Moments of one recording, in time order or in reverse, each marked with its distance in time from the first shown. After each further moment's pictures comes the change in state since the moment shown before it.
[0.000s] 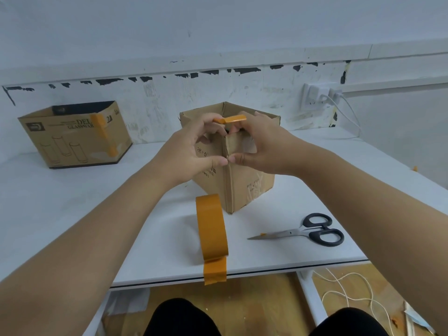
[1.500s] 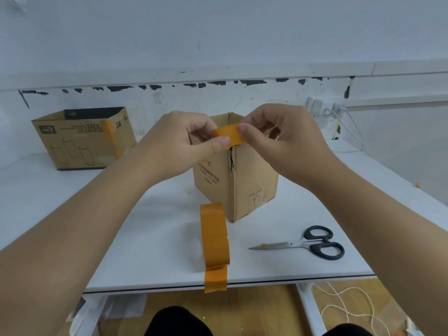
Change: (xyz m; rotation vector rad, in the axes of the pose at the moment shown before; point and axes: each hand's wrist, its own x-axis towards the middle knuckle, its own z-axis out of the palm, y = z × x) left_hand -0.003 0.059 -0.035 0.161 0.070 -0.070; right_hand -0.015 -0.043 -0.028 0.342 0.395 0.111
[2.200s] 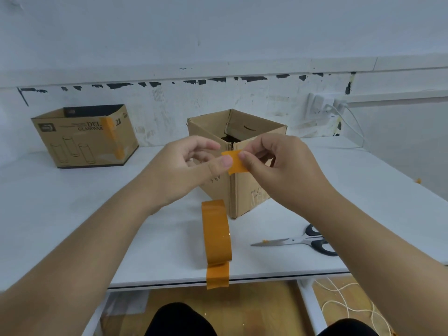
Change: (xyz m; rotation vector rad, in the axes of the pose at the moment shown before) left_hand -0.032 -0.008 0.018 -0.294 -0.071 -0.315; right_hand -0.034 -0.001 0.016 -0.043 -0.059 0.119
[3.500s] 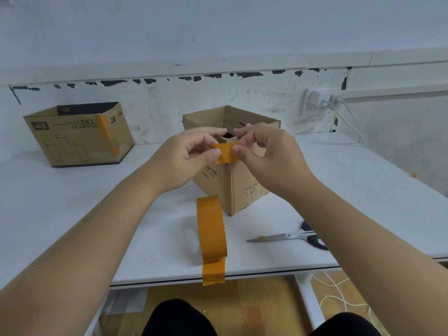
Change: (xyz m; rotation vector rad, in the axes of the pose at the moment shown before) left_hand 0.034 -0.026 0.006 0.189 -0.057 0.326; right_hand 0.016 0.032 0.013 0.033 0.028 0.081
